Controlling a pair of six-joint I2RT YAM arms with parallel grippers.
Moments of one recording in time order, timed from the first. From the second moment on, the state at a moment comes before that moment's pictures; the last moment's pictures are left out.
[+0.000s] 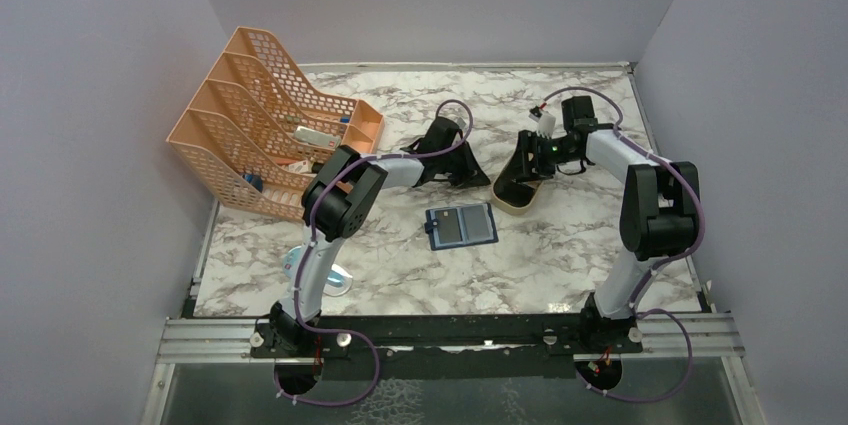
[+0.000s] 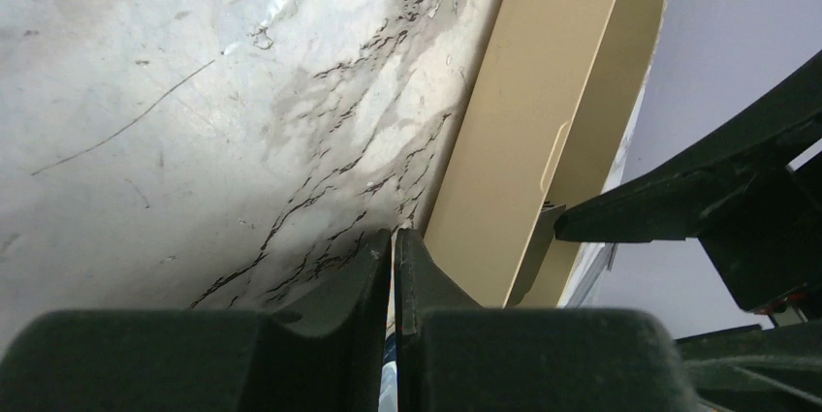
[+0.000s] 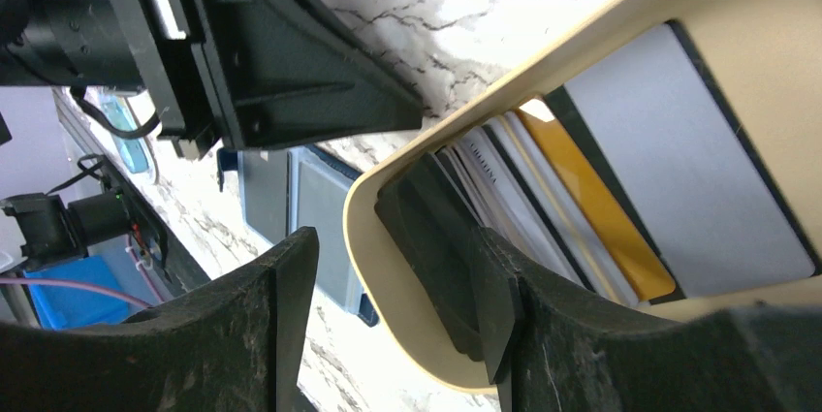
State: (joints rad) left arm -0.65 2.25 1.44 0.14 0.46 -0.98; right arm 0.07 1.80 1.18 -0.52 -0.73 0.04
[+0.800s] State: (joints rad) left arm -0.71 2.10 1.30 0.13 0.49 -1.02; right arm 0.08 1.83 1.23 -0.55 -0.56 -0.05
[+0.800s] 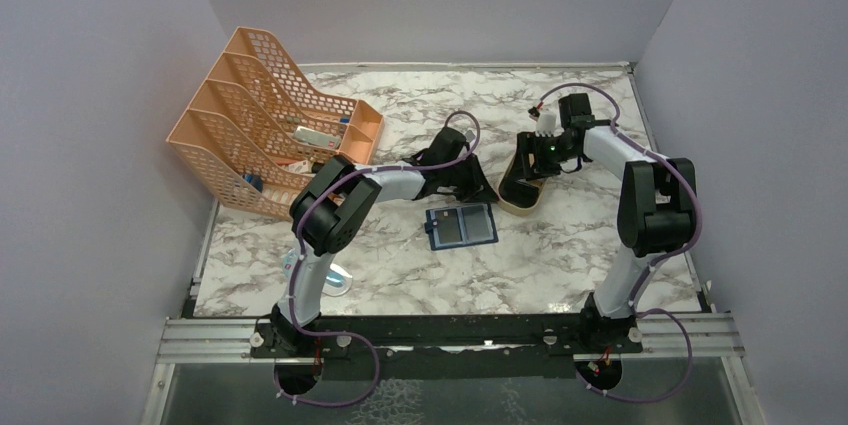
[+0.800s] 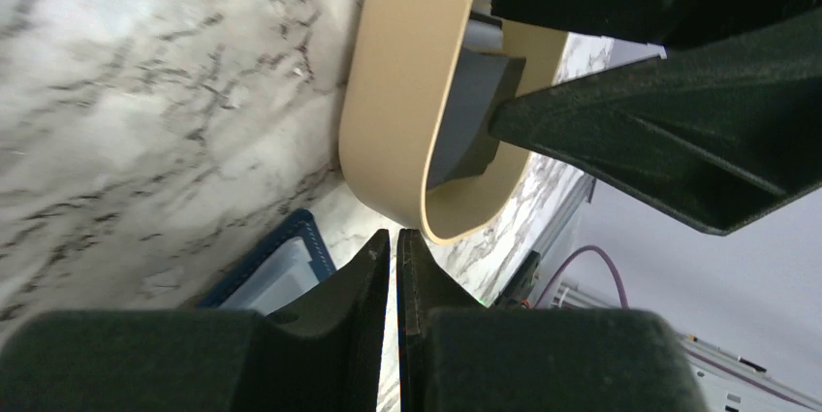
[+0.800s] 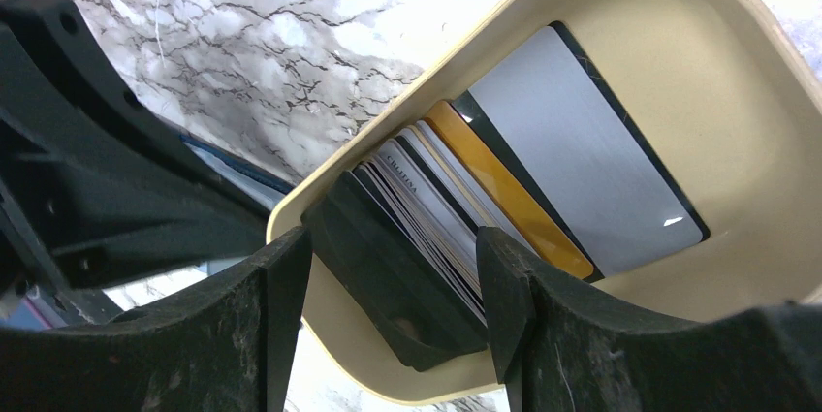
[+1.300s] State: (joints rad) left arm -0.72 2.16 1.33 0.14 0.50 -1.04; right arm 0.08 1.82 1.23 -0.61 -0.55 -0.04
